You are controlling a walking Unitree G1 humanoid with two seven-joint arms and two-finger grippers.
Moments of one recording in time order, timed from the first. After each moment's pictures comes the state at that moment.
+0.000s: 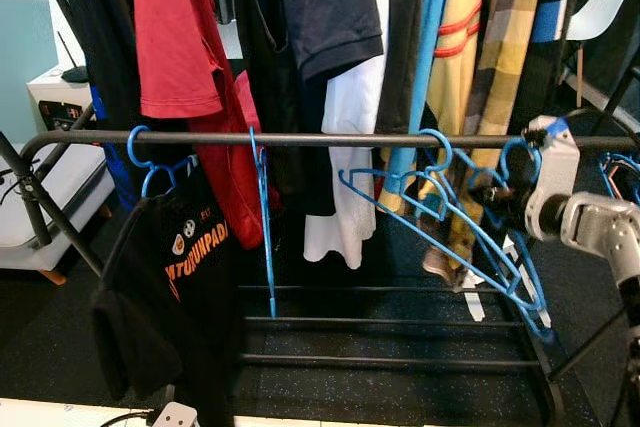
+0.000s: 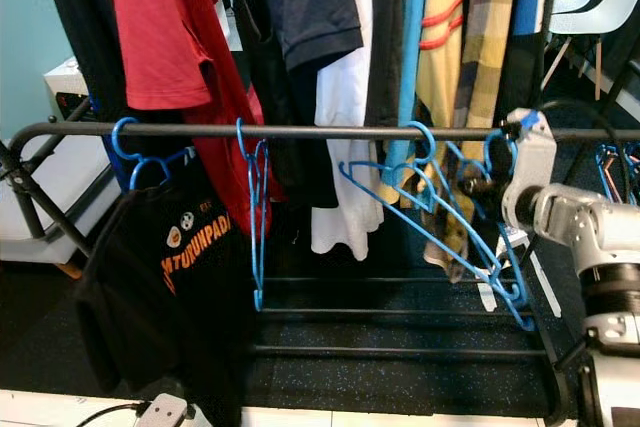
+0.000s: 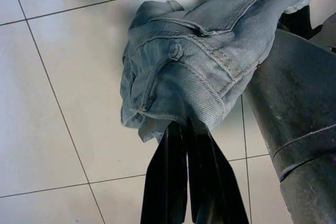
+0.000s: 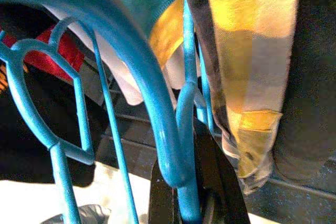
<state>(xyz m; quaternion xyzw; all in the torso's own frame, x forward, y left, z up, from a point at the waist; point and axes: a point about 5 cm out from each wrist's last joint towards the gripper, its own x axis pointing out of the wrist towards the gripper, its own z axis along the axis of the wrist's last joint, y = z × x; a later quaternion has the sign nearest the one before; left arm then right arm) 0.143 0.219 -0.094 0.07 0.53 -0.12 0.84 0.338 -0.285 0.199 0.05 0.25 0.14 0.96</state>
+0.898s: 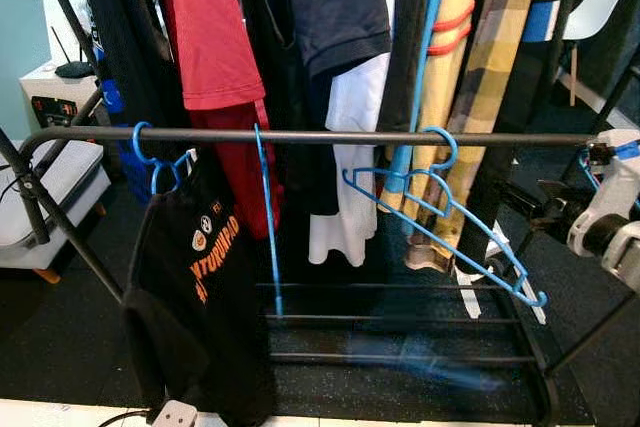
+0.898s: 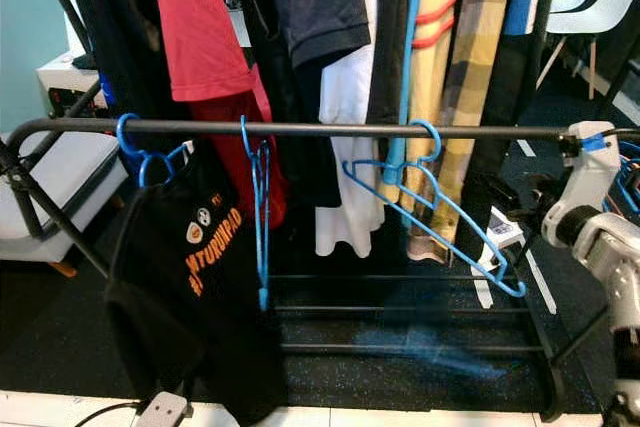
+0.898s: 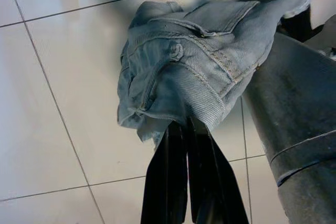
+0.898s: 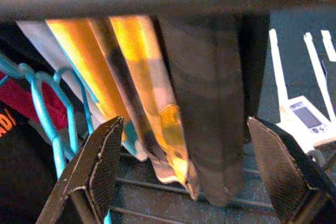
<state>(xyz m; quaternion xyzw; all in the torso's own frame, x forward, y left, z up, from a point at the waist) 0.147 0.219 -0.092 0.07 0.53 -0.11 0.84 0.299 -0.315 0.203 0.04 0.09 0.10 0.99</state>
